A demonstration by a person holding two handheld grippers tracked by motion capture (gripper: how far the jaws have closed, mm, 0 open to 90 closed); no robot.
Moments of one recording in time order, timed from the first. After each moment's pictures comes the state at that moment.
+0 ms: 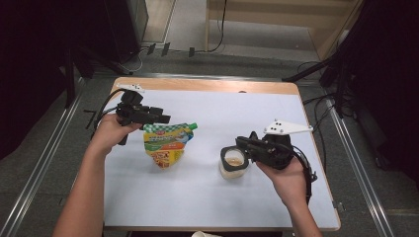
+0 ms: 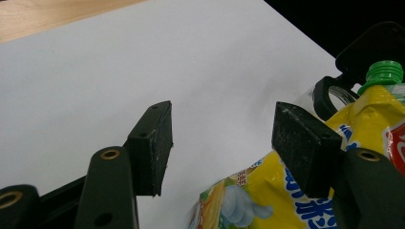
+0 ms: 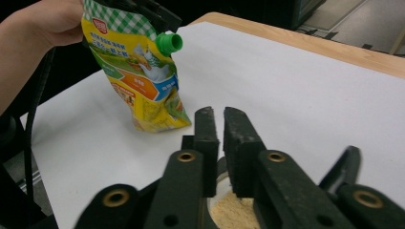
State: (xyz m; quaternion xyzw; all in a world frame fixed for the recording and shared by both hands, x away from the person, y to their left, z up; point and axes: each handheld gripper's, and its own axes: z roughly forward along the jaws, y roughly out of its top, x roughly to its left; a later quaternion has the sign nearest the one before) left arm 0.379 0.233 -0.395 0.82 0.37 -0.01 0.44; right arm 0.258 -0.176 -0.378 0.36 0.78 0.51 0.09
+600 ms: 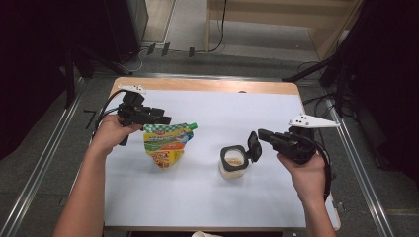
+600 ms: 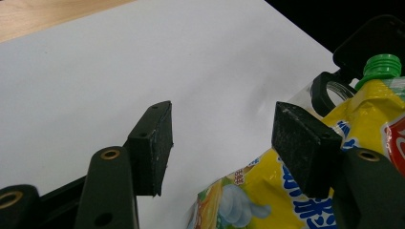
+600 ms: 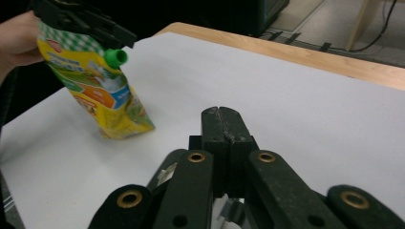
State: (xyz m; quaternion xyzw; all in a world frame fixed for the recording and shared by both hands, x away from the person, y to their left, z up) left arm 0.378 0.230 -0.396 0.82 0.37 -0.01 0.44; right arm 0.266 -0.221 -0.370 0.41 0.75 0.51 0.12
